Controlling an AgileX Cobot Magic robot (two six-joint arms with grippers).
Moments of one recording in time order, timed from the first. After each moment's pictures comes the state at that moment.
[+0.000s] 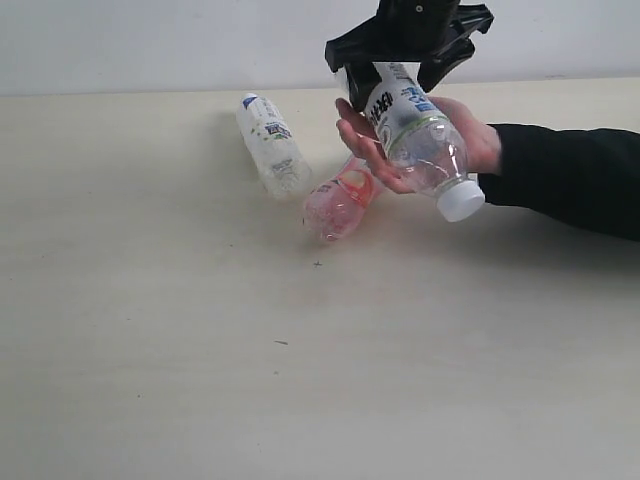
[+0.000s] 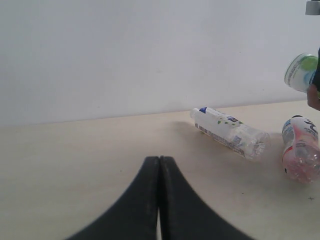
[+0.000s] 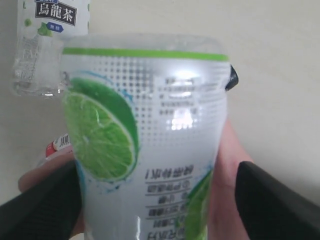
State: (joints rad) left arm -0.09 0.01 0.00 0.06 0.15 -0.03; right arm 0.43 2.13 -1.95 -0.02 1.16 0.06
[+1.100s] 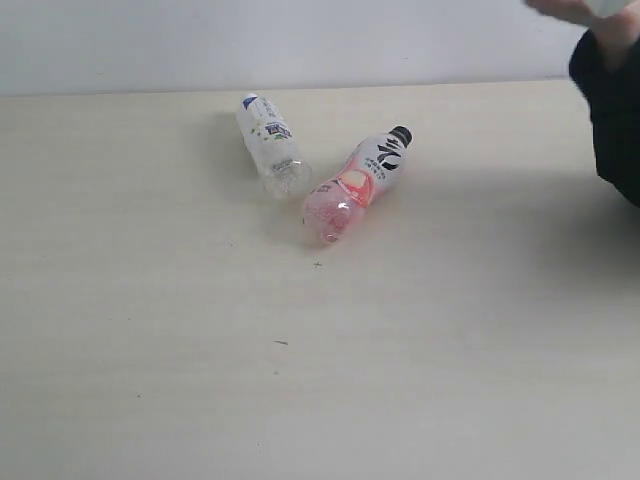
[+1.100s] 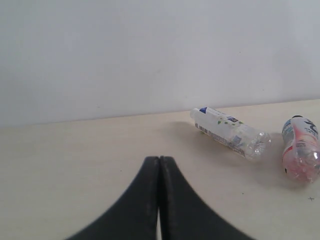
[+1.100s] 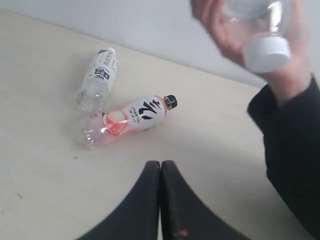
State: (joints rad) left arm -0.09 0.01 0.00 0.06 0.15 -0.03; right arm 0.43 0.61 -0.65 -0.08 0.60 0.03
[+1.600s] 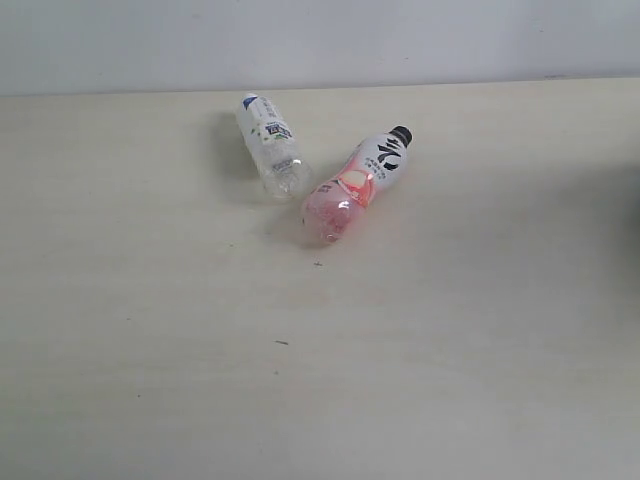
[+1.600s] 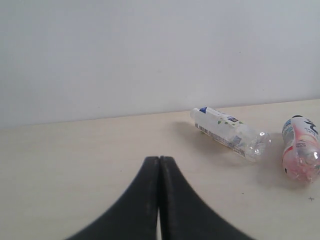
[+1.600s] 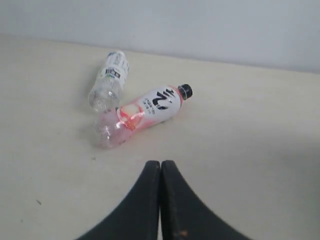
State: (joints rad) left arm -0.09 0.01 0.00 0.06 0.15 -0.03; right arm 0.43 0.44 -0.35 -0.05 0.37 0.15
